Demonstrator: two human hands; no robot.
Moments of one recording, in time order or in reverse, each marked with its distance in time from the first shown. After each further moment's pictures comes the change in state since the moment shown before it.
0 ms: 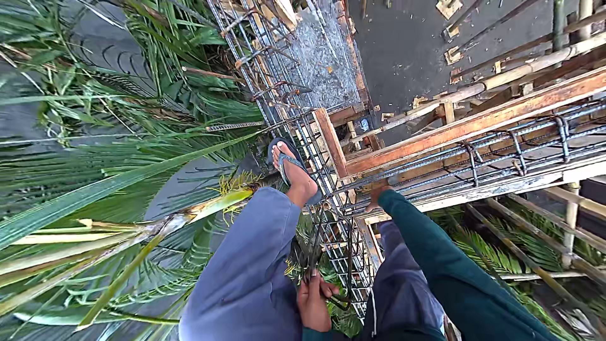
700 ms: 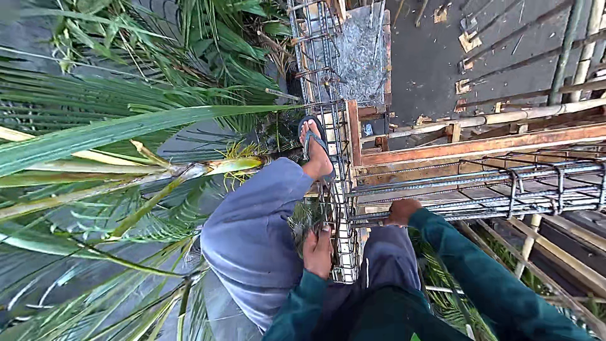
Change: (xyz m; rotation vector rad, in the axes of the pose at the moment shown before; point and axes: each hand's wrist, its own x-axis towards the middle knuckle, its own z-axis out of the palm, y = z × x) left_hand 0.007 0.051 -0.031 0.106 -0.196 0.057; right_hand -0.163 -0.026 0.018 -0.172 -0.007 0.027
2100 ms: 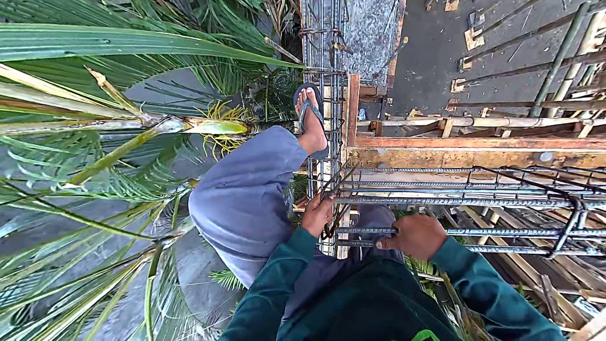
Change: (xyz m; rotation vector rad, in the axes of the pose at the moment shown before) left_hand 0.021 -0.009 0.008 -0.164 -0.321 -0.186; right_hand -0.167 -0.029 -0.001 -0.066 -0.046 -0.020
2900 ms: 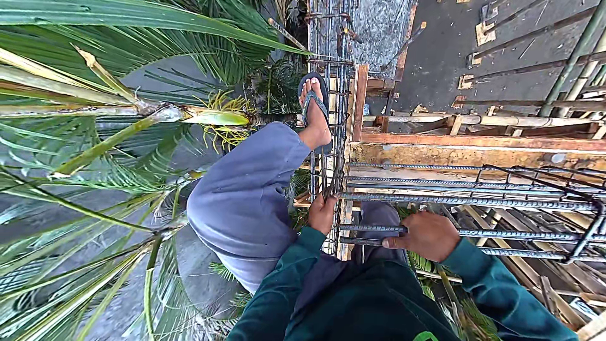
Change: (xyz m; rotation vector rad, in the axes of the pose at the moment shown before) left_hand 0.021 -0.042 -0.009 0.284 0.211 0.068; right_hand 0.010 0.002 -0.002 -0.017 -0.003 -0.003
